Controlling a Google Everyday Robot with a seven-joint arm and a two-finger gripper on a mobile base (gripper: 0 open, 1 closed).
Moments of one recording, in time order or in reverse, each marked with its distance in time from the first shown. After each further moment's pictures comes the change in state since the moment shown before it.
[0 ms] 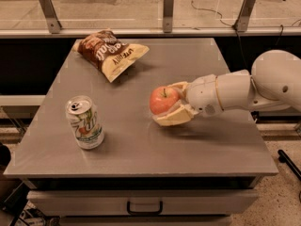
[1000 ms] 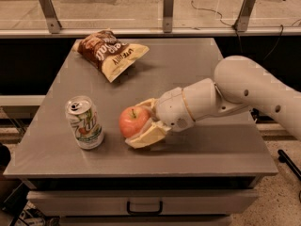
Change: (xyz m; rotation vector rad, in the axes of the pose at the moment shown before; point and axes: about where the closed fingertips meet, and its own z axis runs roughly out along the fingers) arm -0.020 0.071 0.059 -0.236 0.001 -0.033
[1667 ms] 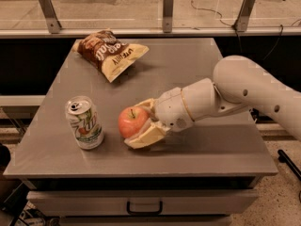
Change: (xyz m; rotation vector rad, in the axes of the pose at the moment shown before) arm -0.002 0.002 0.003 -0.007 0.001 -0.004
